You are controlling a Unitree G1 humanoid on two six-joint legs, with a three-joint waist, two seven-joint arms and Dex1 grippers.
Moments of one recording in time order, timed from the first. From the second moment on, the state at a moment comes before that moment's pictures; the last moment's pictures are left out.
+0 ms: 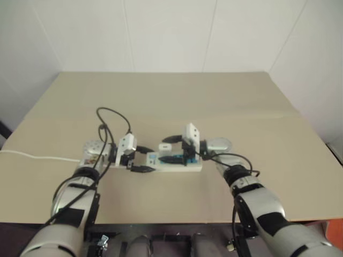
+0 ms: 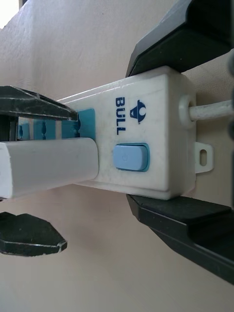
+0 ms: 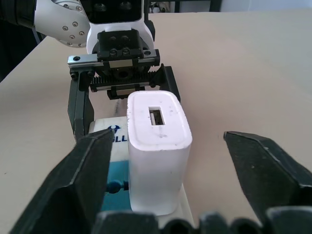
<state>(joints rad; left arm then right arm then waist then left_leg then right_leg) -0.88 0.44 -0.08 1.21 -0.12 -0.50 -1.59 -0.91 -0.16 0.13 1.05 0.11 -0.31 1.25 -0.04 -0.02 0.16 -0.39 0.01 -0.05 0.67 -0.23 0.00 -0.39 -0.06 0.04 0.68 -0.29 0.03</state>
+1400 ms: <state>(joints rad) -0.34 1.03 0.08 0.44 -0.61 -0.13 -1.61 -0.44 -1.08 -0.13 0.28 0.22 0.00 1.46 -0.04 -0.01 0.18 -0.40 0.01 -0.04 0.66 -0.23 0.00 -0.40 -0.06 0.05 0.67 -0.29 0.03</state>
